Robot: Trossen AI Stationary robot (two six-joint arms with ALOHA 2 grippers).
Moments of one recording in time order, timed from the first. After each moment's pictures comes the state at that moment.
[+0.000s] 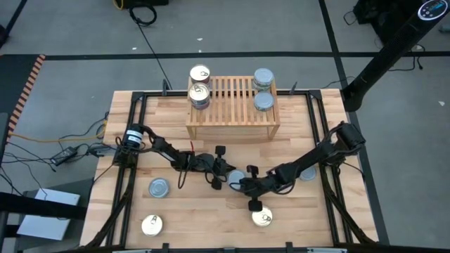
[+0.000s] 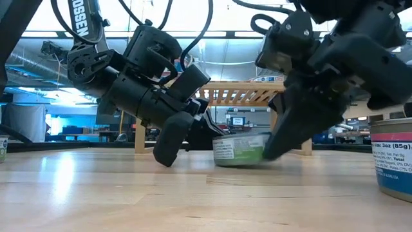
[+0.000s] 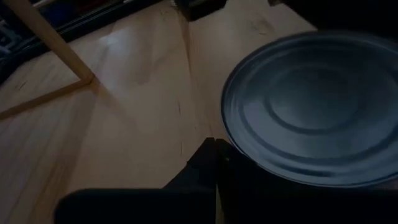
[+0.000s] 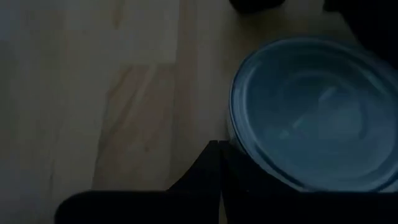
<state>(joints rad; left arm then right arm) -0.13 2.05 0.77 0.89 -0.15 0.30 0.40 1.81 0.88 0.04 0.20 0.36</state>
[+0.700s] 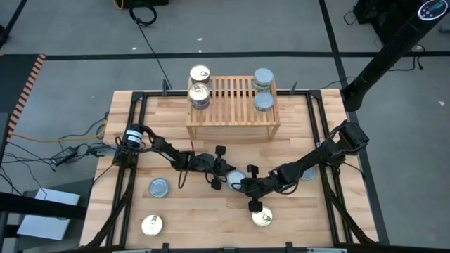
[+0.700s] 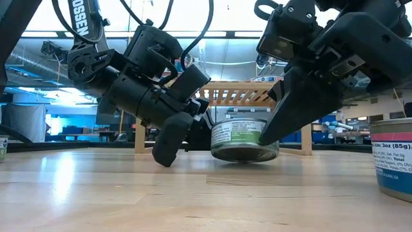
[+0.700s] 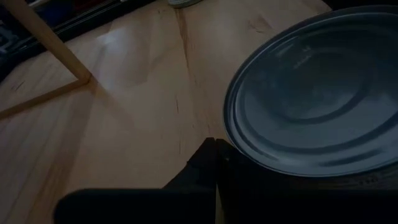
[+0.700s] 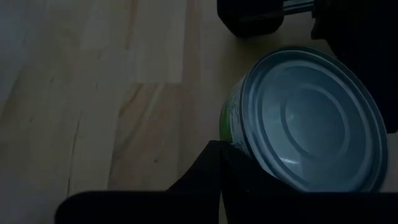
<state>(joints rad) -0.13 2.04 0.77 0.87 -0.14 0.31 0.41 1.78 0.88 0.04 0.24 0.36</state>
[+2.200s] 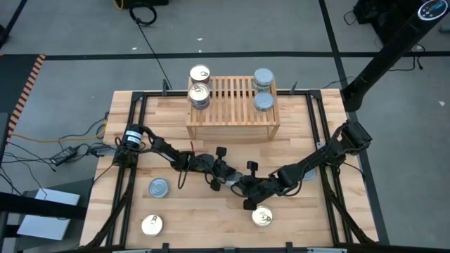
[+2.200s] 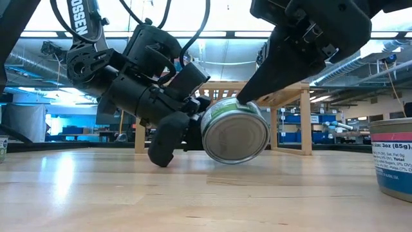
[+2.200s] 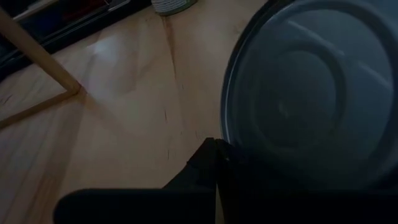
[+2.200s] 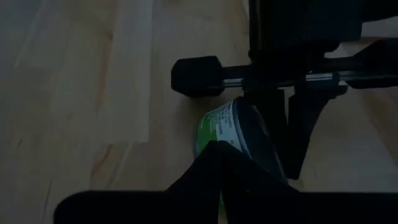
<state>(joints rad) -0.15 2.05 0.77 0.87 -0.10 0.34 0.44 1.76 0.98 -0.04 0.48 0.34</state>
